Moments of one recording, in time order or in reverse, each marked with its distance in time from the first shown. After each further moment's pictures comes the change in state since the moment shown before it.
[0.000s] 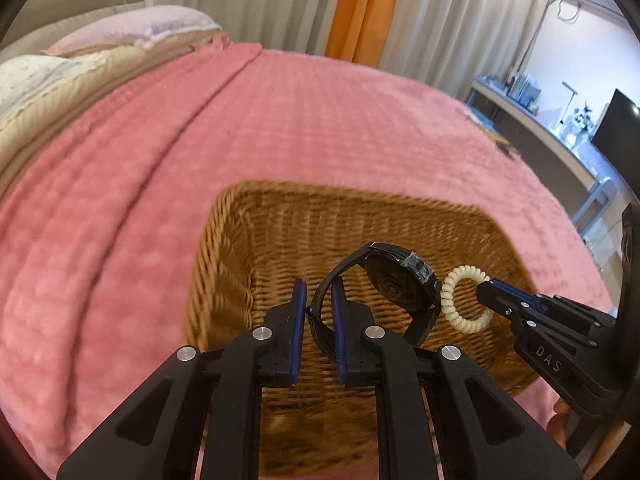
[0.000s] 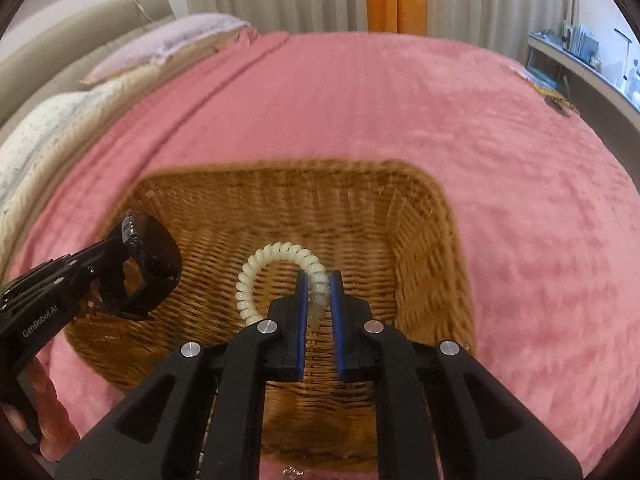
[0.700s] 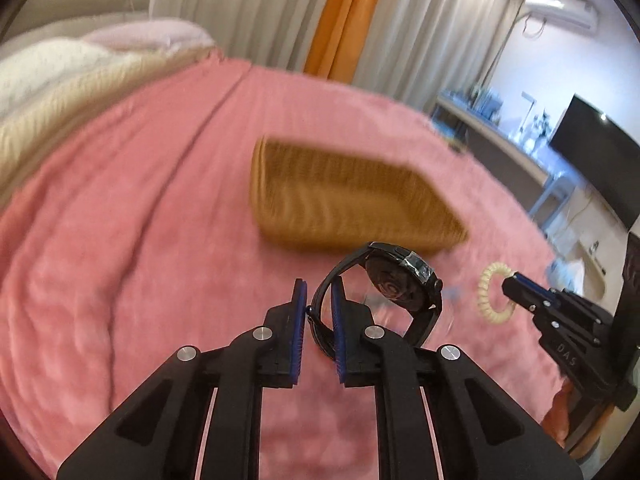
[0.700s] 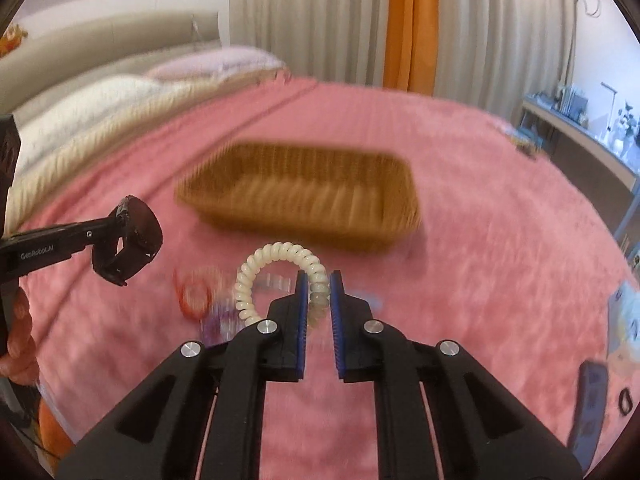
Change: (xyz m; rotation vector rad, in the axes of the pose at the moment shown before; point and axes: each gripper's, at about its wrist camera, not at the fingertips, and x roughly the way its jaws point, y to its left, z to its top) left arm -0.148 0.019 -0.095 0.005 -0.107 -0.117; right arm -0.163 0.033 -0.123 -0.115 -0.265 -0.009
